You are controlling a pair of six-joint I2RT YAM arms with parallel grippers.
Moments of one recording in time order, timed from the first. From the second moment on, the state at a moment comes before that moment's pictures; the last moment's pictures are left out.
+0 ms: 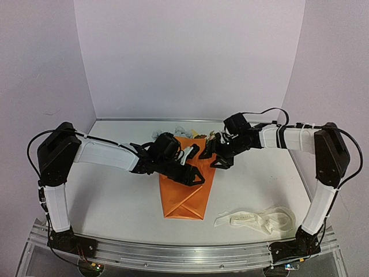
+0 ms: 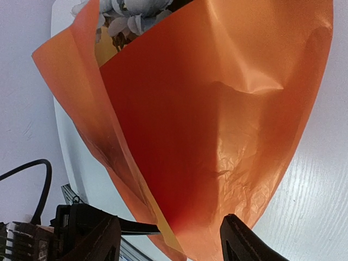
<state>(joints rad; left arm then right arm) -0.94 1.93 1.23 0.00 0.41 -0.47 0.60 1.83 1.29 -0.39 -0.44 0.84</state>
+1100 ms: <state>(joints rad) -0.85 1.64 0.86 0.02 0.34 -0.60 0.60 1.88 1.27 -0.44 -0.40 0.74</state>
